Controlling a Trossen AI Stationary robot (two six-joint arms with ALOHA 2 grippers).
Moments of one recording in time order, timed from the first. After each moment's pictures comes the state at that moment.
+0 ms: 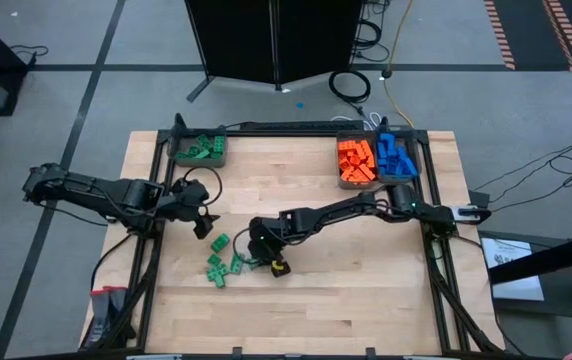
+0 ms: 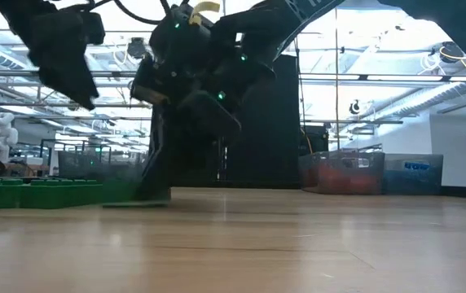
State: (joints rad) left arm -0.16 0.84 0.69 -0.85 -0.37 -0.65; right arm 0.08 2.32 1.69 -0.30 -0.26 -0.26
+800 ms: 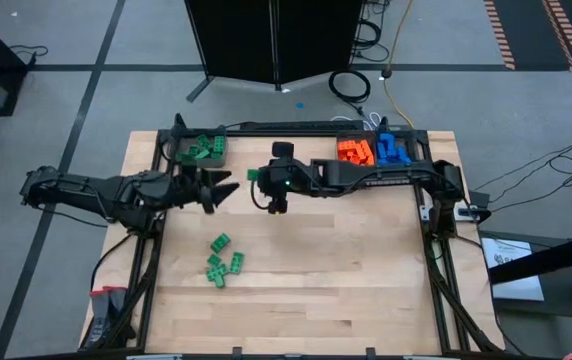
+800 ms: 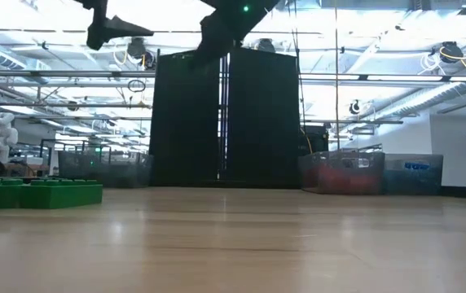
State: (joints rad) left arm -0.13 0.78 0.69 -0.09 -0.49 -0.70; right arm -0.05 1.91 1.69 -0.39 0.37 -0.35
